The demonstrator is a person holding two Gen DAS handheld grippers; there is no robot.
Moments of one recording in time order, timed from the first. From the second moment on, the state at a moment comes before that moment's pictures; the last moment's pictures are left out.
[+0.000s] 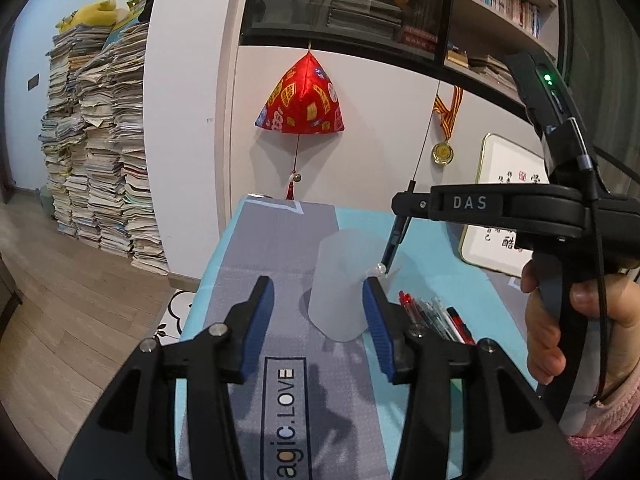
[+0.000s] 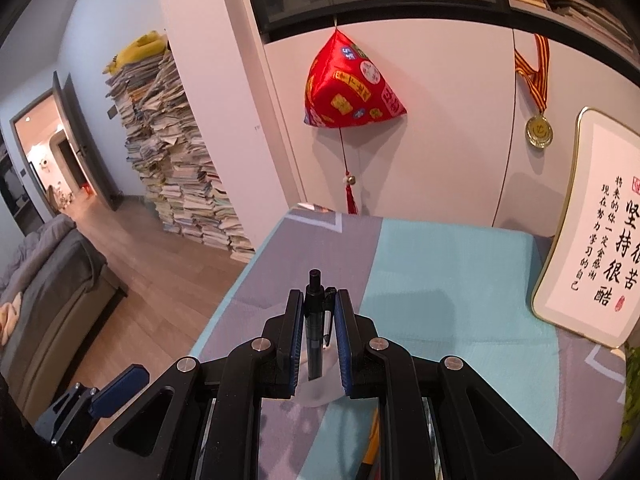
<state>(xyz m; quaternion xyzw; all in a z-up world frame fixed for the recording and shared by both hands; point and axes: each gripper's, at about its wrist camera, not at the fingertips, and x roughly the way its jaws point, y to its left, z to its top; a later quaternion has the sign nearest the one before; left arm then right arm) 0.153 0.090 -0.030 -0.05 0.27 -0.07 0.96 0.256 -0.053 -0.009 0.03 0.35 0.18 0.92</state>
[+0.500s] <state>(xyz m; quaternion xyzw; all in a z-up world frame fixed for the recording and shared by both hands) 0.146 0.087 -0.032 -0.04 0.28 -0.07 0.96 0.254 -0.059 -0.017 0.05 0.37 0.18 0.91</state>
